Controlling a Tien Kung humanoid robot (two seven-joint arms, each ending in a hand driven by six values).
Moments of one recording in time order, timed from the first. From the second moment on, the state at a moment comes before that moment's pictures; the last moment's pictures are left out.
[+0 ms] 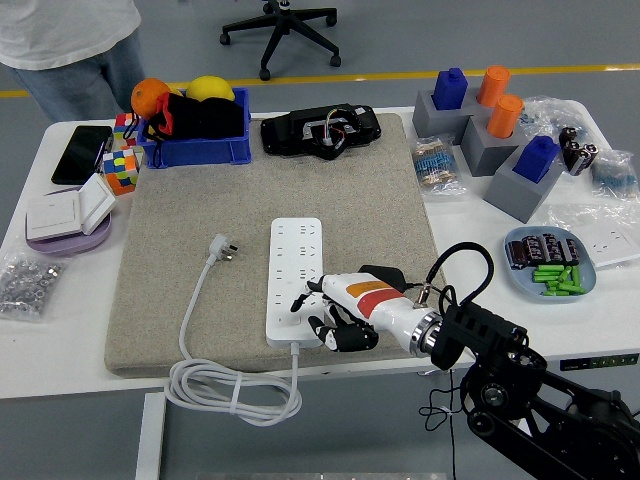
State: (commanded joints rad) left arm -0.12 0.02 -1.70 -0.18 1.76 -0.02 0.27; right arm 0.36 -0.17 0.65 1.58 -1.90 0.07 -0.25
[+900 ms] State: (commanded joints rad) left arm -0.12 0.02 -1.70 -0.18 1.77 -0.02 0.27; right arm 0.46 -0.14 0.54 1.48 -1.94 0.03 -0.23
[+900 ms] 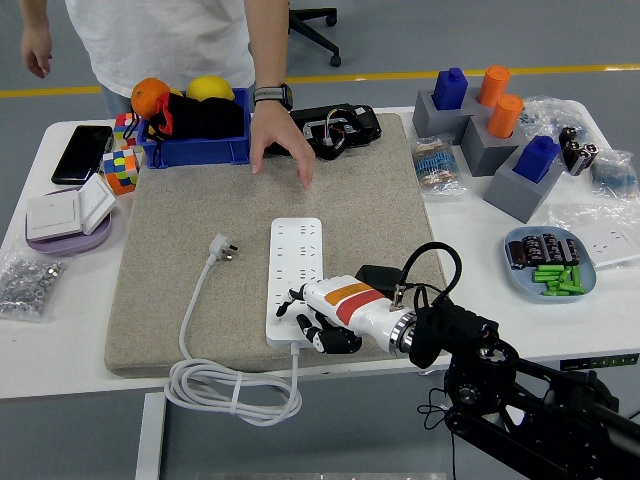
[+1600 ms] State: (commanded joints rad) left arm -0.12 0.02 -1.70 -0.18 1.76 -0.02 0.27; right arm 0.47 -0.16 0.51 1.41 -1.95 0.02 -0.17
